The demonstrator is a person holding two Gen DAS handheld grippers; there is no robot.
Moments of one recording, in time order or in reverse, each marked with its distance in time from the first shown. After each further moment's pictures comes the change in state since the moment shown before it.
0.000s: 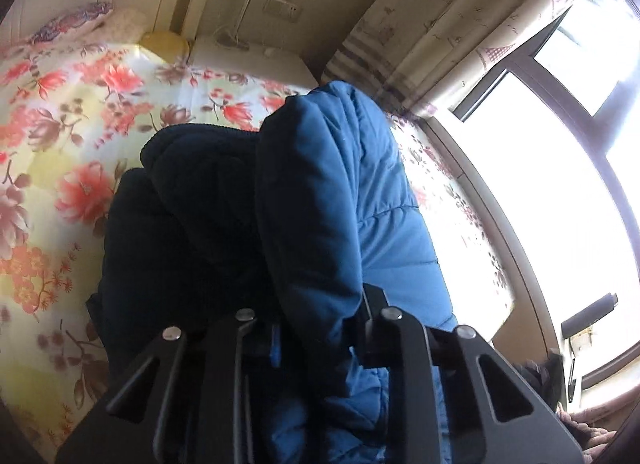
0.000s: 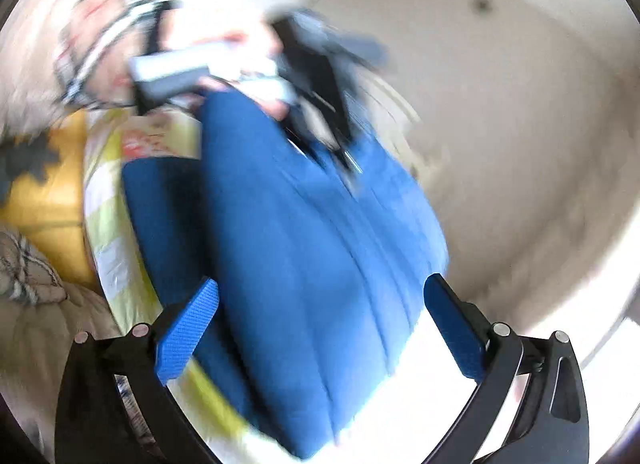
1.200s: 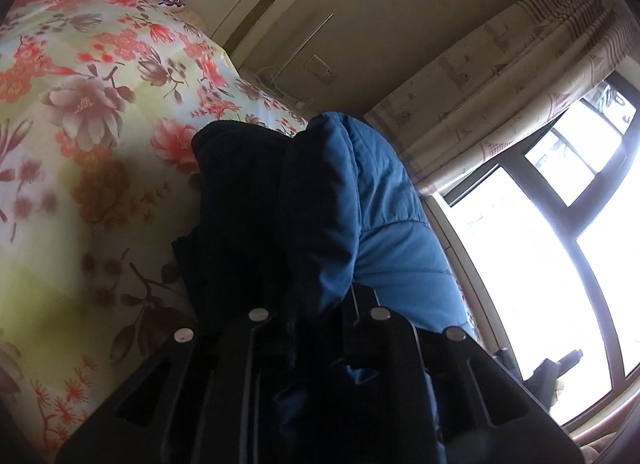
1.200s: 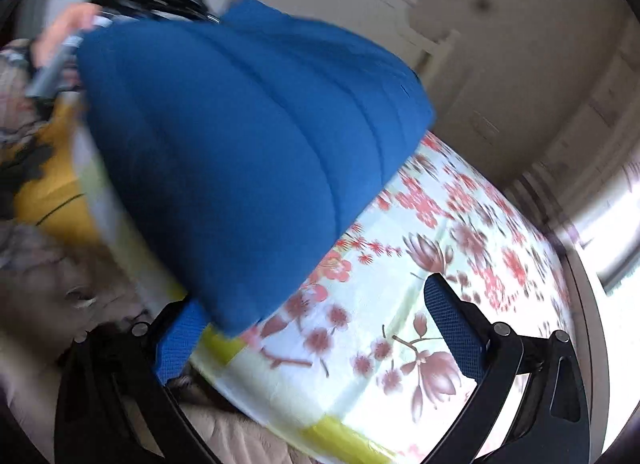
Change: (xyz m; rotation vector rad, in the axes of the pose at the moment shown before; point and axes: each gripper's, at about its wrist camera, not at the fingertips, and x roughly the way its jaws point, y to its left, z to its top) left arm -0.047 0.101 -0.062 -0.226 -0.265 -0.122; right arm 0.035 -0.016 -0.012 0.050 0.233 0.199
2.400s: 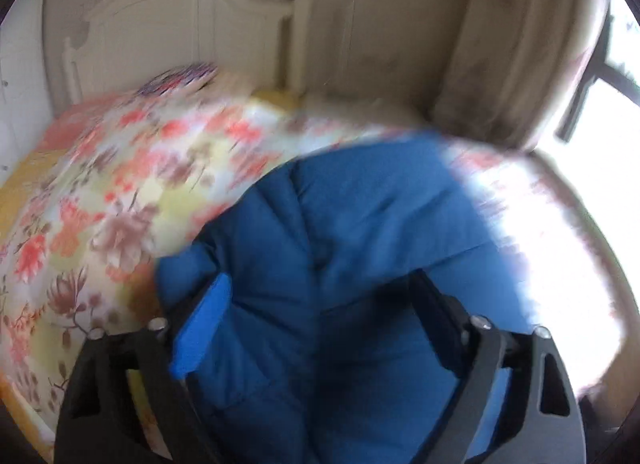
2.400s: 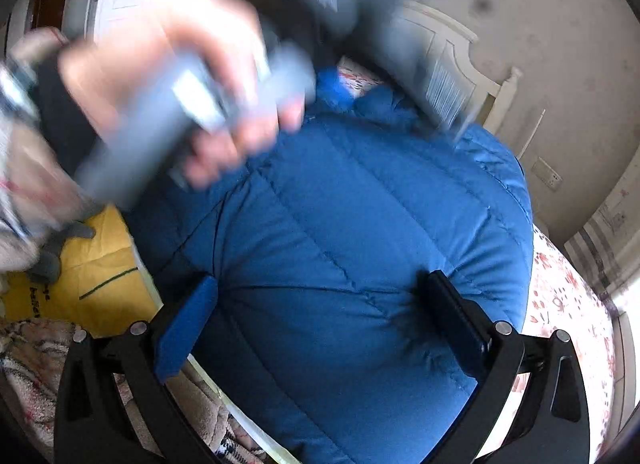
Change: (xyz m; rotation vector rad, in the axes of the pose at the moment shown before) left arm 0.072 -0.091 0.017 0.310 0.016 0.581; right arm 0.056 0.066 0.084 -0.103 -0.062 0.095
